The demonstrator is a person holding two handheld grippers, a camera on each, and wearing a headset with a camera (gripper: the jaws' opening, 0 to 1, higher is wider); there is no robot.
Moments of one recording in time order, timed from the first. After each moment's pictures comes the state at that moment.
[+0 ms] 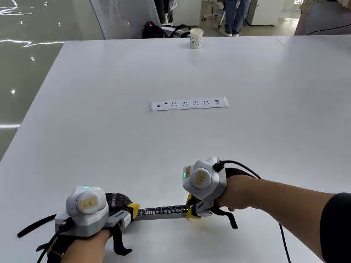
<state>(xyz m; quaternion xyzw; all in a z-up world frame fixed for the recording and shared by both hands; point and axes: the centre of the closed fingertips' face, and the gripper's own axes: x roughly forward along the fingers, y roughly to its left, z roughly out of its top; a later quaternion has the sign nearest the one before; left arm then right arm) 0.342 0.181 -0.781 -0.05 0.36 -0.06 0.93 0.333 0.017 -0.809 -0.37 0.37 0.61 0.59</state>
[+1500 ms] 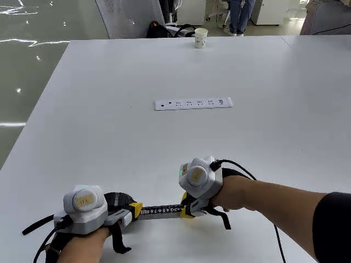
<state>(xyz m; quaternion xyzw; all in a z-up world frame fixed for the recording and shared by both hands) 0.342 0.183 -0.781 -0.08 0.36 -0.07 0.93 0.334 0.036 -0.809 -0.33 0.38 0.62 0.60</state>
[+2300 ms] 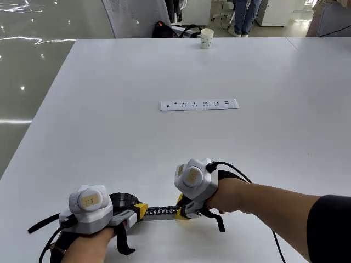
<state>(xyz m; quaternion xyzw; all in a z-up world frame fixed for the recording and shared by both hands) 0.341 0.182 -0.780 -0.08 0.37 -0.08 0.92 0.330 0.061 -0.809 -0.33 0.38 0.62 0.60</state>
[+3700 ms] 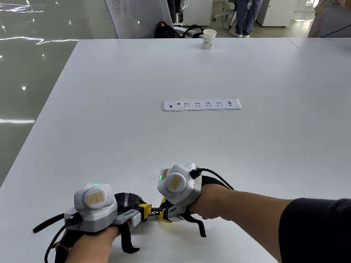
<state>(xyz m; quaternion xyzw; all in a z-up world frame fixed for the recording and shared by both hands) 0.339 0.181 -0.780 -0.09 0.37 -0.09 0.92 0.323 0.115 -0.809 -0.32 0.35 0.63 0.62</state>
